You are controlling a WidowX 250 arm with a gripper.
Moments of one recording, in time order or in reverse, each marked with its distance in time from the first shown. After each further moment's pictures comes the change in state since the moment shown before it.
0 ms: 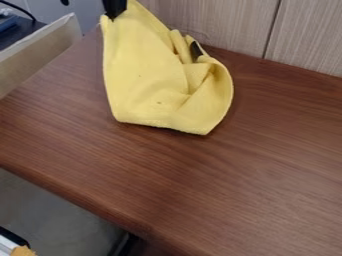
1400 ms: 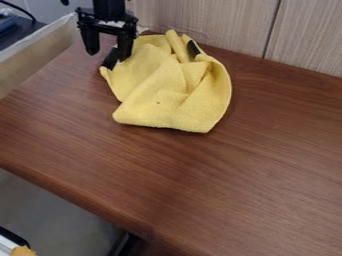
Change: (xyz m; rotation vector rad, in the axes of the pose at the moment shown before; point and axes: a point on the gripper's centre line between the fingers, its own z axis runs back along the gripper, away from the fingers) arm -0.026 -0.003 -0.041 0.062 0.091 0.070
